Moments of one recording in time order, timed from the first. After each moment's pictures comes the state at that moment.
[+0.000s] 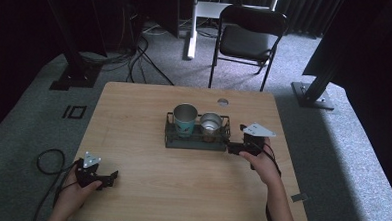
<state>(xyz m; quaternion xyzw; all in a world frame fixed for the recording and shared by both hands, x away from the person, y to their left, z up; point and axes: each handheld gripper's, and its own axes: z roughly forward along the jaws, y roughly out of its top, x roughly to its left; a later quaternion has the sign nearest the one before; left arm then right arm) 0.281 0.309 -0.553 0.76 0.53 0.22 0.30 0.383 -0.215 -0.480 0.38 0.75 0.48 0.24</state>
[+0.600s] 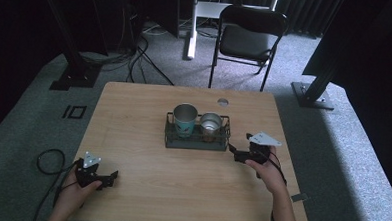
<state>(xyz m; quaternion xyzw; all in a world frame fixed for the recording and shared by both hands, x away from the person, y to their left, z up) 0.281 0.308 -0.553 0.76 0.53 0.22 0.30 0.370 -0.239 -0.506 0.40 0.75 0.47 0.24</state>
